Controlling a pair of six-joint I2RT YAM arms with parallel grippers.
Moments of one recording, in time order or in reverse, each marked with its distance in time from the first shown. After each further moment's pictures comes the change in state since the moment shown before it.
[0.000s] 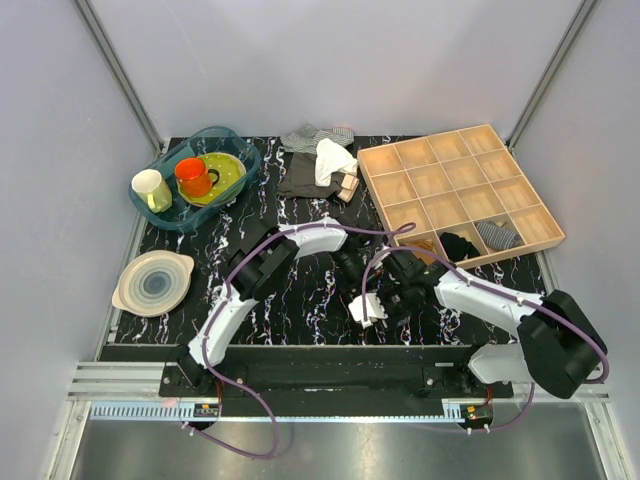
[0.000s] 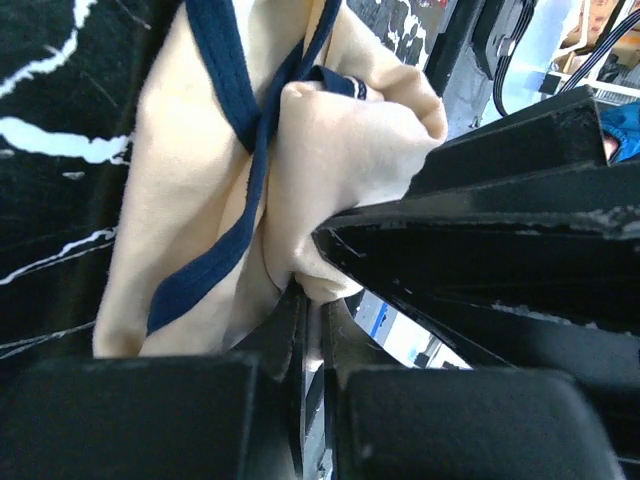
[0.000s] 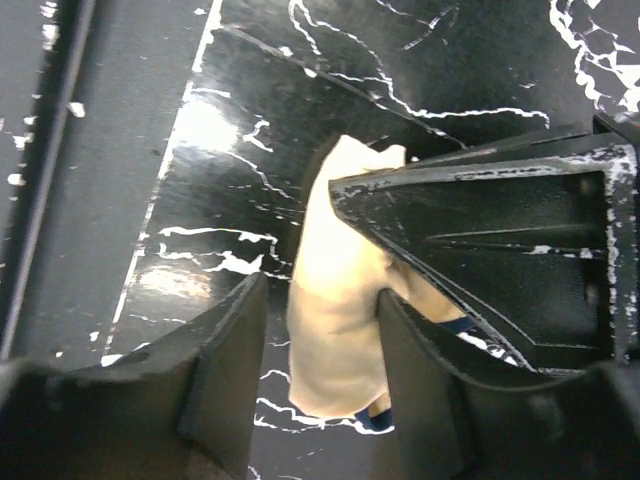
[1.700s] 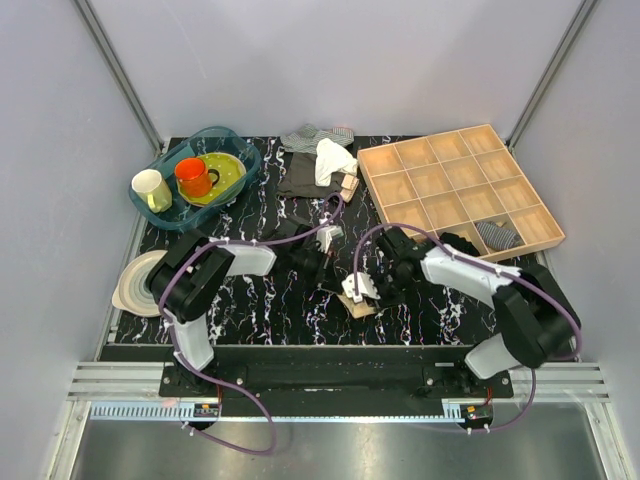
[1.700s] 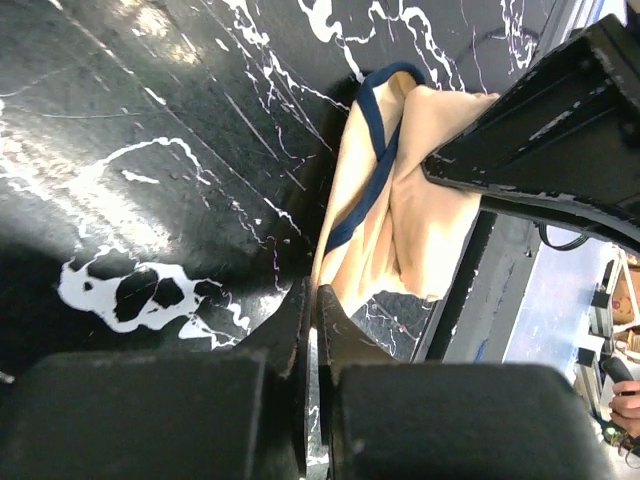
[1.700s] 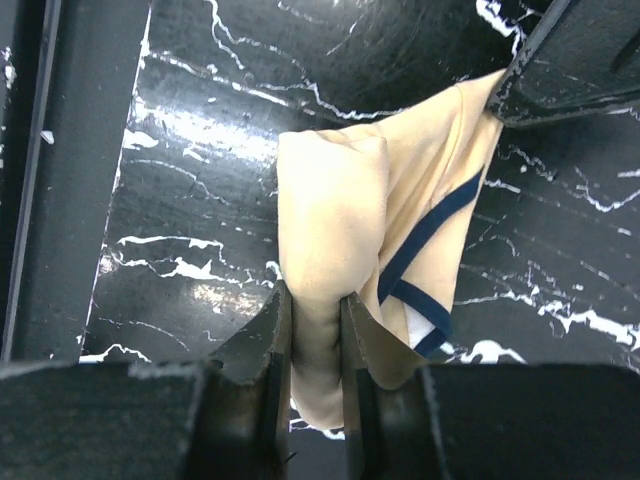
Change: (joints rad) left arm 0.211 -0.509 -0.826 1.056 -0.174 -0.443; right arm -0.074 0.150 0.133 -0.049 -0.050 0.033
